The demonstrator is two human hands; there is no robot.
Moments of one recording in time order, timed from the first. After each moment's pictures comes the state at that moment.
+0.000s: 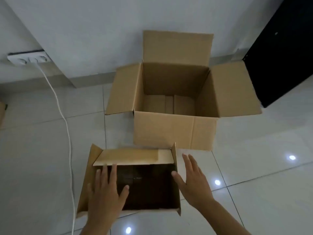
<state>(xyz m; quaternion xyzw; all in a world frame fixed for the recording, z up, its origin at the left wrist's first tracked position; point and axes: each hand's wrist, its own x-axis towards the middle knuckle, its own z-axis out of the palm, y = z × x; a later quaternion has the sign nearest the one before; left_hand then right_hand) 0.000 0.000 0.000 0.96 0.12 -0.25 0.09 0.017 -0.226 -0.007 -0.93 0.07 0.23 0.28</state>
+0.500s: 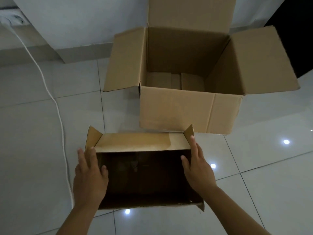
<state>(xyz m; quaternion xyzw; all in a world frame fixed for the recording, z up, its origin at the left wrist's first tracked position) 0.022 0.066 -0.081 0.96 0.19 -0.14 0.13 0.028 -0.191 -0.093 -0.94 0.10 0.15 0.28</state>
